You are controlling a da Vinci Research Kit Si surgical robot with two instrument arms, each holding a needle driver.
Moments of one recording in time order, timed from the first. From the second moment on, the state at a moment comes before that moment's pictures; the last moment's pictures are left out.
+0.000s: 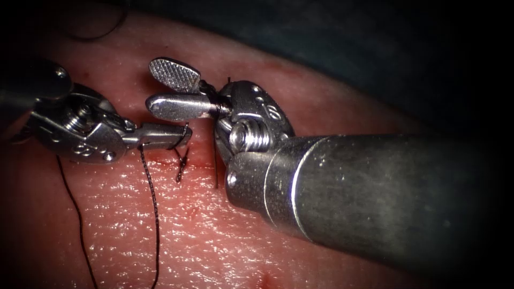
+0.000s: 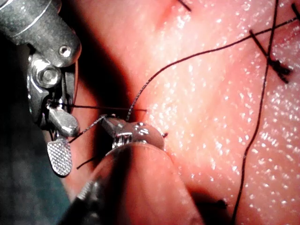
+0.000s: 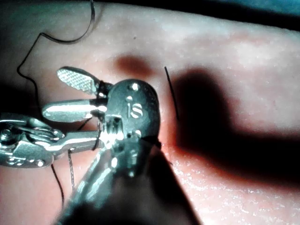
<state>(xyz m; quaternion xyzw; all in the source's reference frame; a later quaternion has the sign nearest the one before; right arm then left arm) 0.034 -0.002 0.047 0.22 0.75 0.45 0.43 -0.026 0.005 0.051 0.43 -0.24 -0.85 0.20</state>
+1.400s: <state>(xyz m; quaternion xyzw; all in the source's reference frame) 0.034 -0.005 0.054 0.30 0.63 0.16 0.70 -0.028 0.004 0.046 0.20 -0.31 -0.90 0.21</state>
